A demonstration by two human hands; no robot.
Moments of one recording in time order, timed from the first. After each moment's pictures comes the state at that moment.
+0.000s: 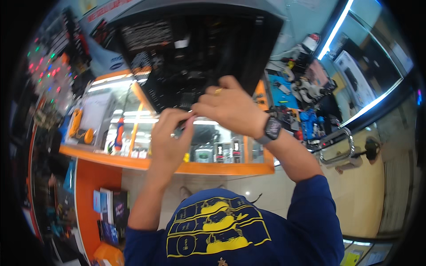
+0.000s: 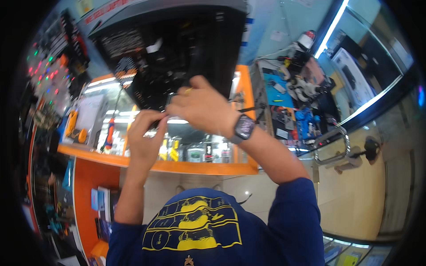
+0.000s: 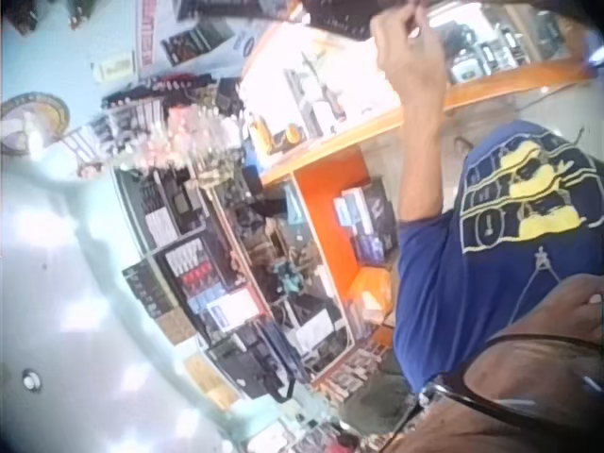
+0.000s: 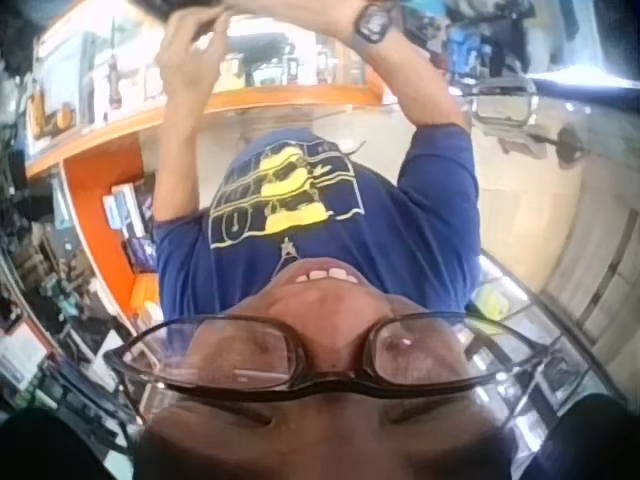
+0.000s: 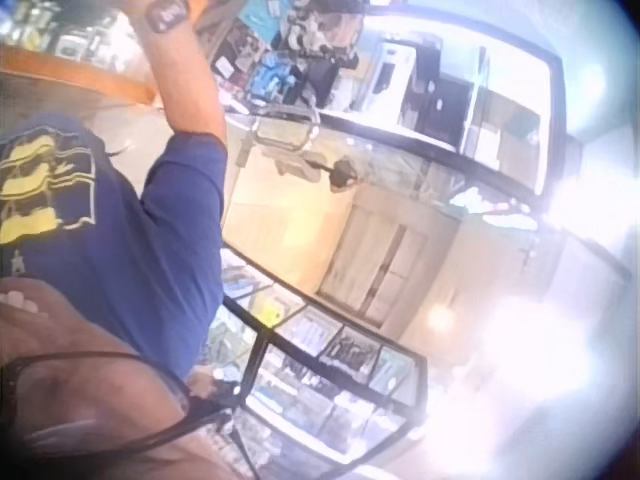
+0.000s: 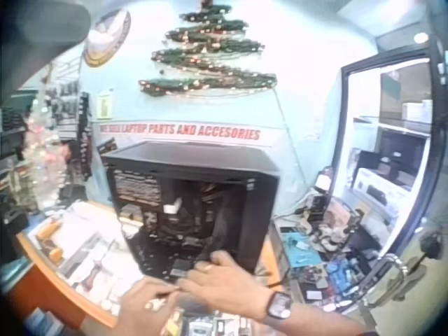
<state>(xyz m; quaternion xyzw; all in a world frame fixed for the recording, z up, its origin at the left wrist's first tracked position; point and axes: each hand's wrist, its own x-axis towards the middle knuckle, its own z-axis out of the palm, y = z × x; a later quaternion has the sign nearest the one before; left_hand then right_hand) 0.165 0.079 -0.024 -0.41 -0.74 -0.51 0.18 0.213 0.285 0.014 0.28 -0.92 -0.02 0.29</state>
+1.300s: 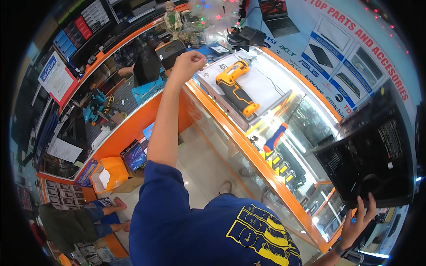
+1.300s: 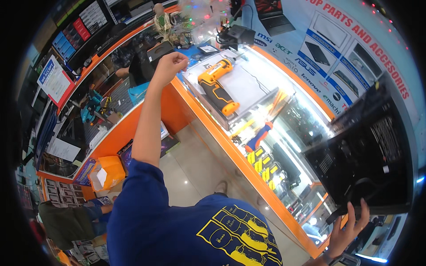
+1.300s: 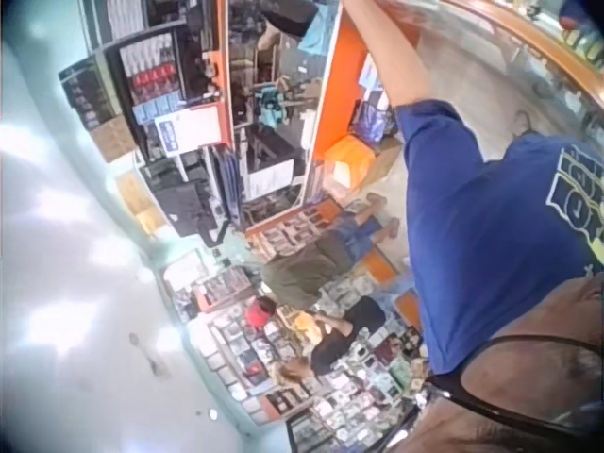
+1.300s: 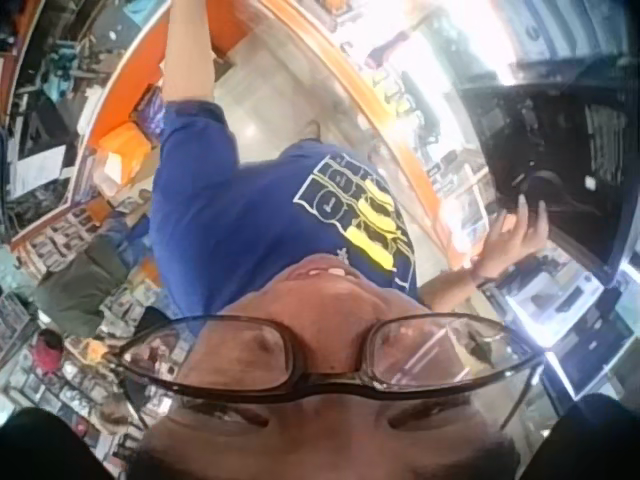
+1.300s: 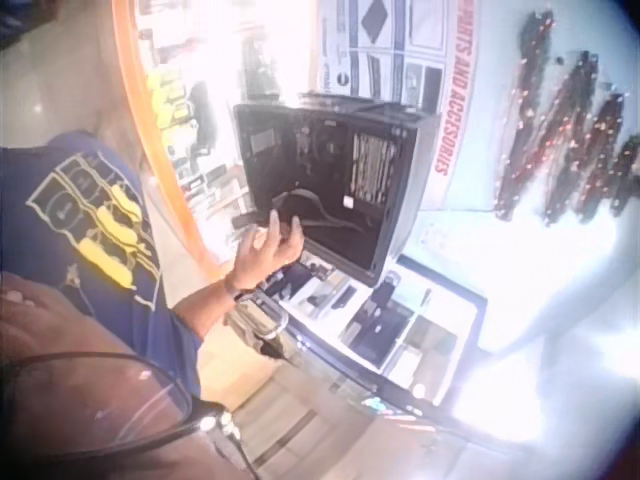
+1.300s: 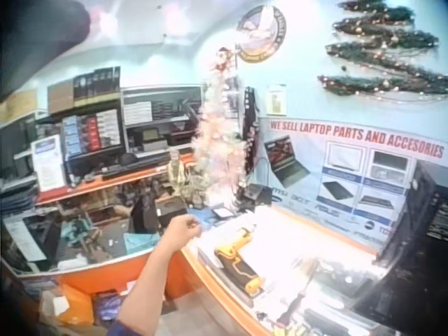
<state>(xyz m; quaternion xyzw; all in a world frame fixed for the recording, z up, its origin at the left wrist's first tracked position) -0.117 -0.369 -0.038 -0.05 -0.86 -0.46 0.21 0.250 0.249 0.005 0.04 -0.96 -0.07 0.26</state>
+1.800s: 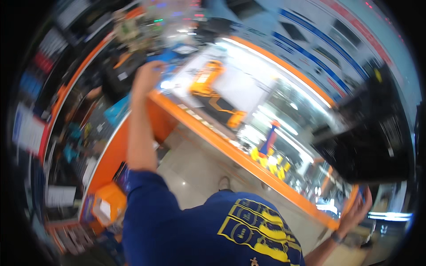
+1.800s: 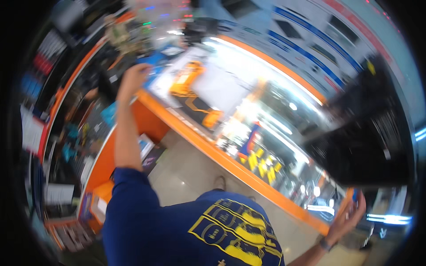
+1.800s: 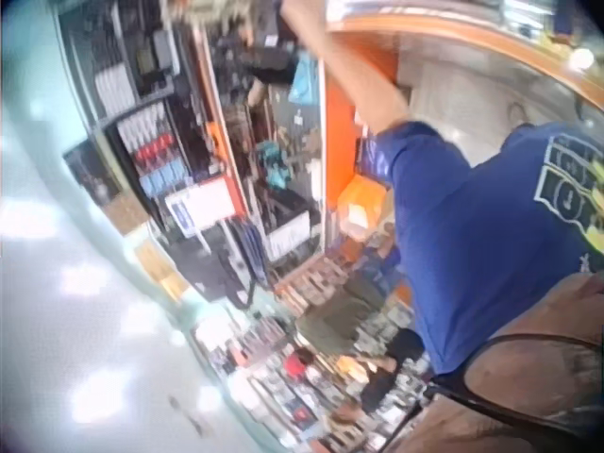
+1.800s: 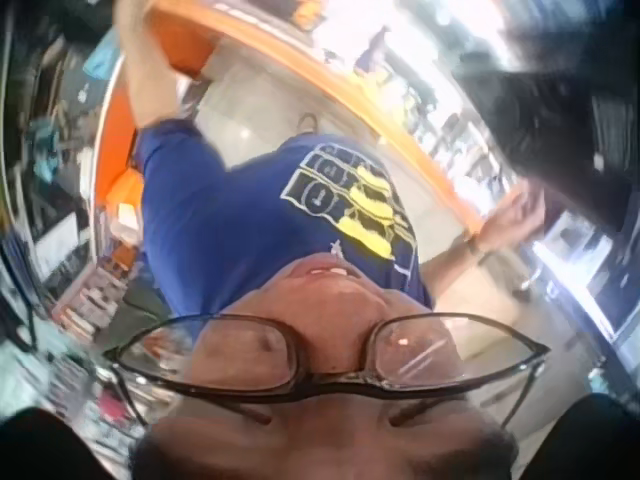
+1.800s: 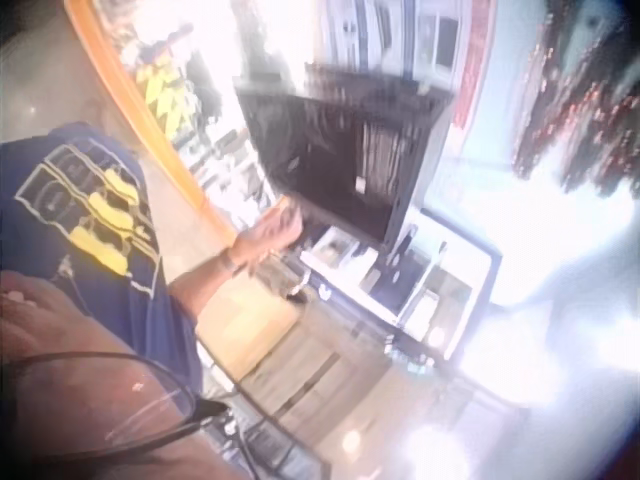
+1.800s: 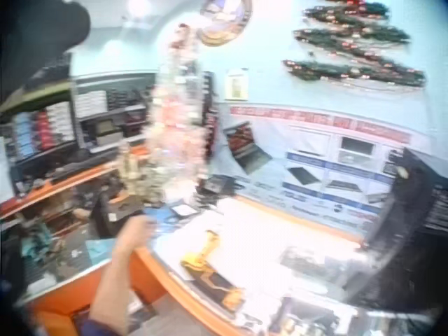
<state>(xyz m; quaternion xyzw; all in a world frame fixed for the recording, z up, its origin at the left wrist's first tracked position) -0.199 -0.406 -0.072 -0.12 -0.93 -0.30 0.16 0.277 0.212 -0.041 -0.23 -0.88 0.17 0.38</state>
